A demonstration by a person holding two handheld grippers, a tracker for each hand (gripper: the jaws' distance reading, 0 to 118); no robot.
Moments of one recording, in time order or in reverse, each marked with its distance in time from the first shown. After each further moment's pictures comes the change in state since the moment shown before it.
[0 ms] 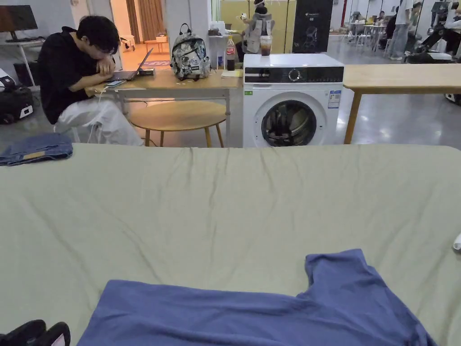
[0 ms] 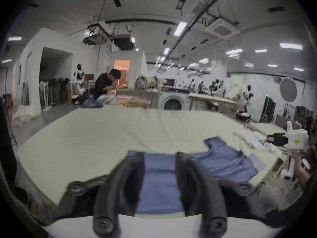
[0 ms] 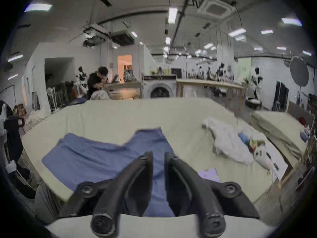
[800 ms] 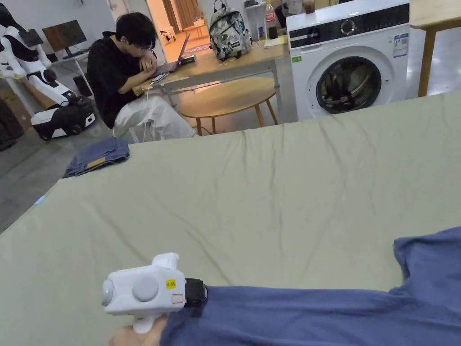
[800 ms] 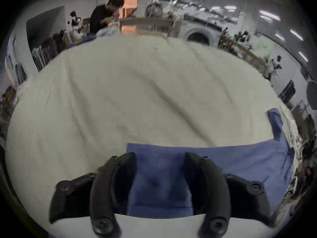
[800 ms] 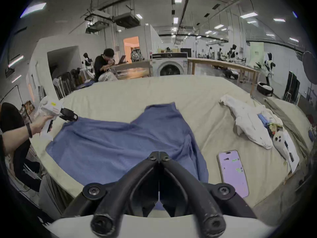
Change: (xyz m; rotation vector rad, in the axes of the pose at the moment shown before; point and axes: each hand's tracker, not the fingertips) left arm -0.139 -0.061 -0.356 -0.758 0.175 0.120; right arm 0.013 -0.044 -0.059 -0.253 0.074 -0.016
